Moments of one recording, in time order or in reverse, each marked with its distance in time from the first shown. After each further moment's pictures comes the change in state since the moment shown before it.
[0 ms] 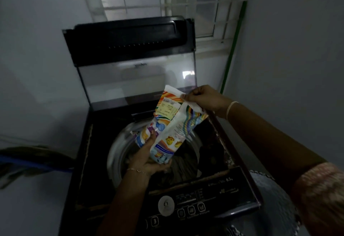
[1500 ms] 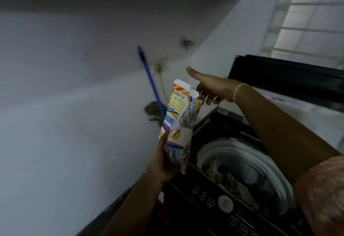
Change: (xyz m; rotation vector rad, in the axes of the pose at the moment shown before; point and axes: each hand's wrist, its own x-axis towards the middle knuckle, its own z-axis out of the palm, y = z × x) left_hand -0.210 -0.053 -0.103 -0.538 0.178 0.717; right_hand -0.088 -0.222 0.176 -0.467 -0.823 -0.417
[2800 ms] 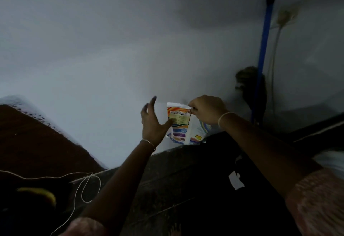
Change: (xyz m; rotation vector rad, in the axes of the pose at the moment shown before) left_hand -0.076 0.121 -0.243 1.128 1.033 0.635; right_hand 0.138 -0.071 0.317 -0.721 -0.132 -0.729
